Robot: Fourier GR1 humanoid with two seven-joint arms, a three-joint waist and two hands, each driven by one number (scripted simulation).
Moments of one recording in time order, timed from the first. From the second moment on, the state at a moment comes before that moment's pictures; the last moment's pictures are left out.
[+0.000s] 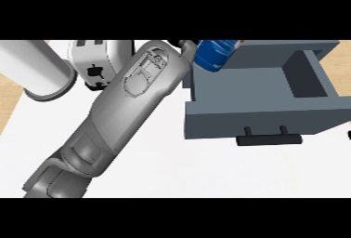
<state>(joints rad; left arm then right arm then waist) -1.31 0.00 -0.23 -0.84 0.16 0.52 0.25 0.28 -0.01 -0.27 -2.19 -0.11 0.22 0.10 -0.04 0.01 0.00</state>
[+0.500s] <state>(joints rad) -1.46 0.00 -0.29 -0.60 0.28 0.55 0.17 0.22 -0.03 -0.28 -2.16 -0.11 0.21 0.12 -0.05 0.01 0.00</state>
